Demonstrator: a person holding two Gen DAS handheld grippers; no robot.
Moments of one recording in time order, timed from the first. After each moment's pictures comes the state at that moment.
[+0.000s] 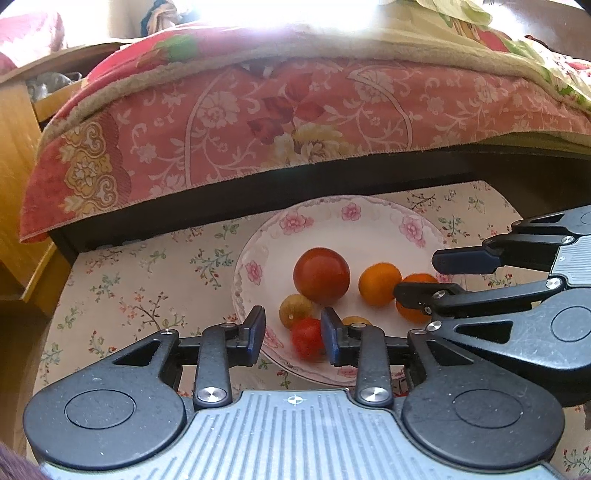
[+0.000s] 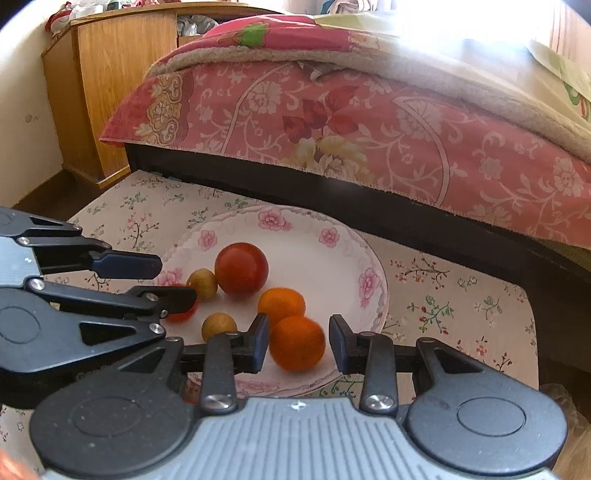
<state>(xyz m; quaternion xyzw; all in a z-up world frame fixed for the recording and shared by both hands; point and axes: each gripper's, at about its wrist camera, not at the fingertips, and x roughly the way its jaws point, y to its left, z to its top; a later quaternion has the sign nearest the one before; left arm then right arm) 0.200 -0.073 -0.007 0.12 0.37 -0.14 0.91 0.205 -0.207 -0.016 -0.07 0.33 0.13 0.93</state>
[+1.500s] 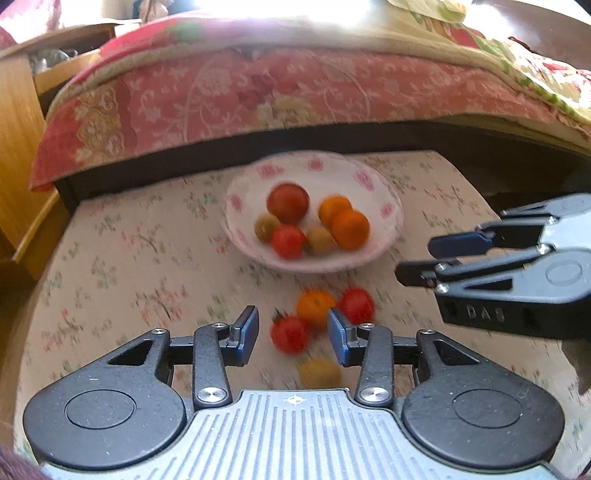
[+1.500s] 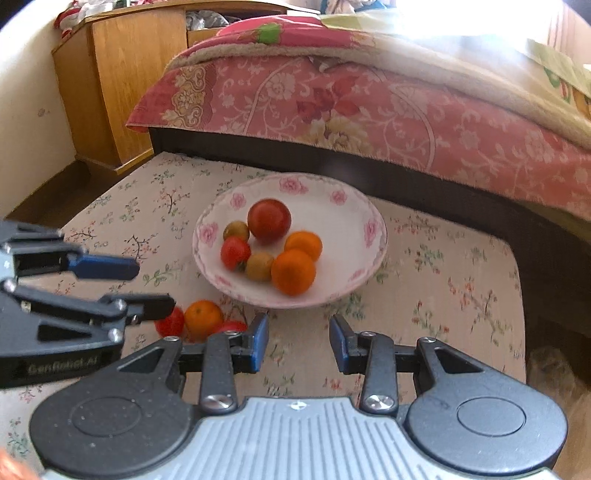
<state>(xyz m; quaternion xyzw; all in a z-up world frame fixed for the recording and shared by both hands) 0.121 -0.052 -0.006 0.09 0.40 -0.18 0.89 0.137 -0.213 -0.014 -0.05 0.36 0.13 0.92</state>
